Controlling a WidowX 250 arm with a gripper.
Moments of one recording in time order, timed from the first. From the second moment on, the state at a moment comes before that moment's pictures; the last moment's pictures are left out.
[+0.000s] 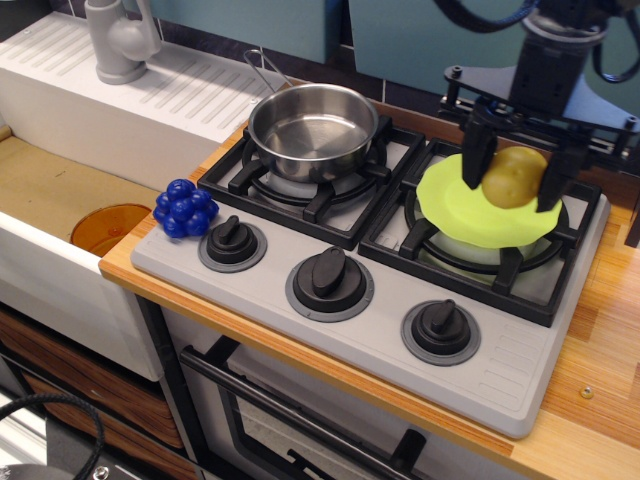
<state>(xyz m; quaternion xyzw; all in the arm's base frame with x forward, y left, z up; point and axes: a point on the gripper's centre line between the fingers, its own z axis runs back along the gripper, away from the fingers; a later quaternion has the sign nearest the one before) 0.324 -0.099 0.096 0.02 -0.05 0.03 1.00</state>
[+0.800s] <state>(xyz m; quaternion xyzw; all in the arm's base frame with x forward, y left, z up) 0.352 -0.100 0.063 0.01 -0.08 0.03 1.00</state>
